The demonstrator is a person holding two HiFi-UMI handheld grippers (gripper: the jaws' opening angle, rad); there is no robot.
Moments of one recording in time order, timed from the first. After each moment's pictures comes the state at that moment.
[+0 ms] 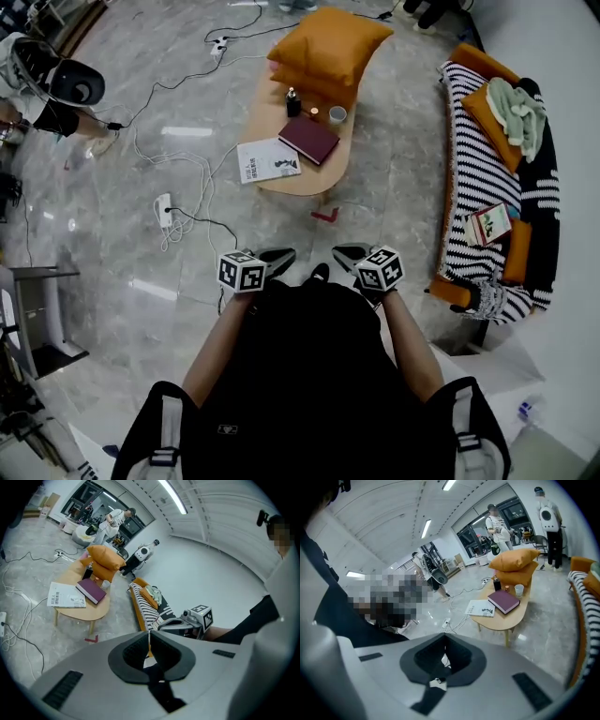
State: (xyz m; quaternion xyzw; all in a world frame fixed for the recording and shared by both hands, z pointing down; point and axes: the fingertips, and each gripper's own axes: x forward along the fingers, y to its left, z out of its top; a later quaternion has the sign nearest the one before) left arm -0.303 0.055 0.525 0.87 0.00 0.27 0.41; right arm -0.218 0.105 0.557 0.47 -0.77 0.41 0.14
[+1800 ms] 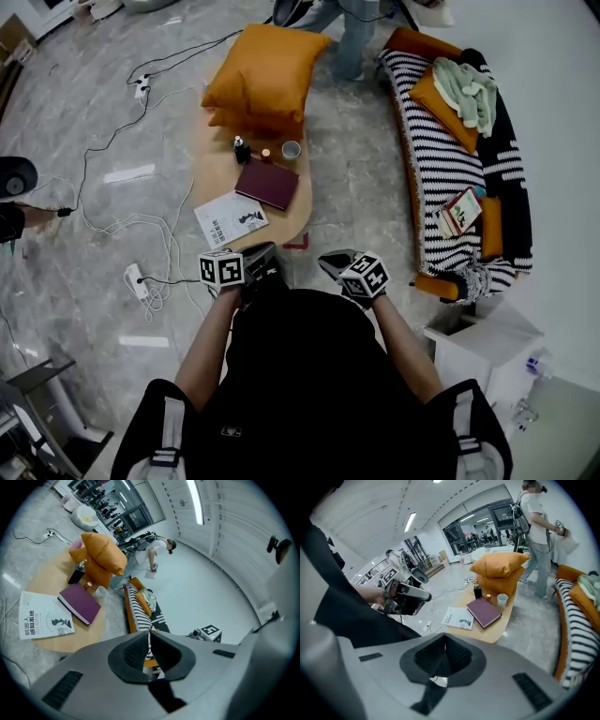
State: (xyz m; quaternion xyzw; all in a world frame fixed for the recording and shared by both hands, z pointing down) left arm -0.175 -0.145 0.557 0.83 0.08 0.24 0.49; right arm -0.129 -0.028 0.563 0.54 -0.70 0.43 0.19
